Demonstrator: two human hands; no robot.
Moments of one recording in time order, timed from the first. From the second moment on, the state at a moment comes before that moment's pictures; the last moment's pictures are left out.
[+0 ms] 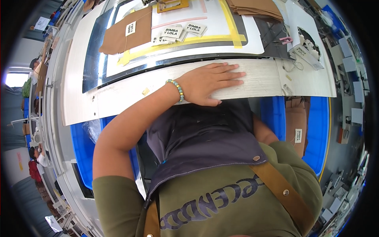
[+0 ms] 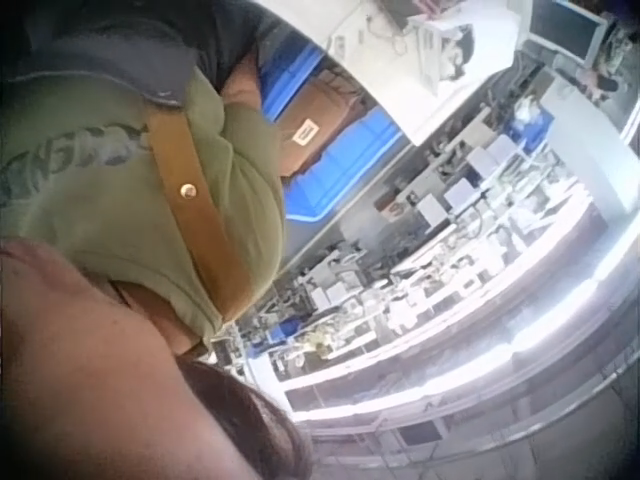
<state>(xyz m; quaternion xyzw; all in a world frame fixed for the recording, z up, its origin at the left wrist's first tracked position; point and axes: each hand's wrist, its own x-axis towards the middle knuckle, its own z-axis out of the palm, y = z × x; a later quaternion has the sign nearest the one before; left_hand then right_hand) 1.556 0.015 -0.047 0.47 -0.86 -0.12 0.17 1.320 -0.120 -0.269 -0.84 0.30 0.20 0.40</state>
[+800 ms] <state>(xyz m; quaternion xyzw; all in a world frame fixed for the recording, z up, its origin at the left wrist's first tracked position) 1.542 0.022 -0.063 0.50 -0.86 -0.07 0.12 1.282 -0.173 -0.220 -0.83 0.26 0.27 0.40</state>
